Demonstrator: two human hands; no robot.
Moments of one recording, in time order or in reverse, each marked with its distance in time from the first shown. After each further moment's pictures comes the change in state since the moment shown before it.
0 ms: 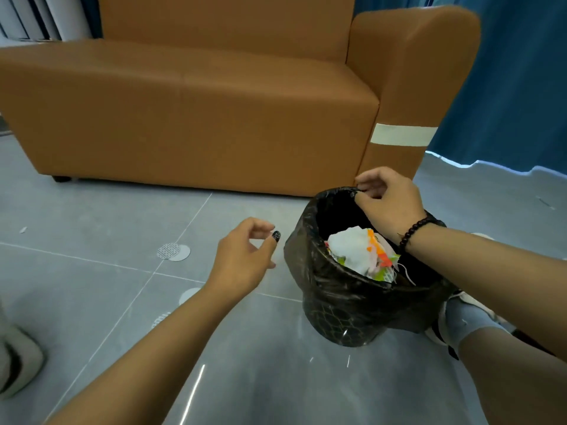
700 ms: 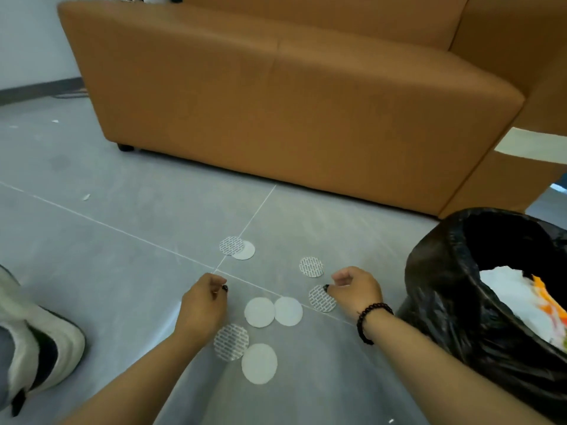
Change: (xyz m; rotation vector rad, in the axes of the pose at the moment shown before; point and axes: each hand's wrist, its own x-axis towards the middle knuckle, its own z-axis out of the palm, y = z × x) left_hand 0.036 -0.230 -0.114 0.175 0.195 -0.422; right_hand -0.049 0.014 0.253 0.008 -0.459 0.416
